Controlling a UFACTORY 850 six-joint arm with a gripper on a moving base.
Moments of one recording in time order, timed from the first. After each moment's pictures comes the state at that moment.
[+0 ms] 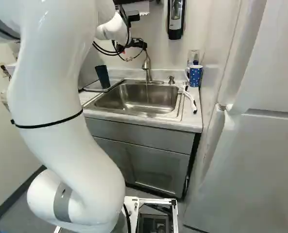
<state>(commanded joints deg) -0.4 -12.2 -79.2 -0.1 1.8 -1.8</state>
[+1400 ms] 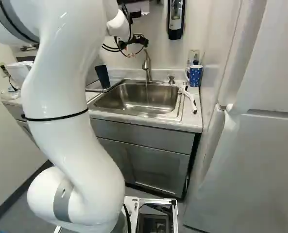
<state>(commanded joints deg) -0.9 -16.7 -86.5 -0.1 -1.2 -1.8</state>
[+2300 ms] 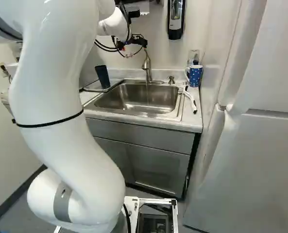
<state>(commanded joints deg) -0.6 -12.7 -82.1 -0.1 -1.9 -1.8</state>
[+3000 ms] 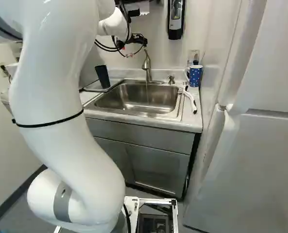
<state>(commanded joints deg) -0.6 -13.2 -82.6 -0.1 0.0 -1.8</state>
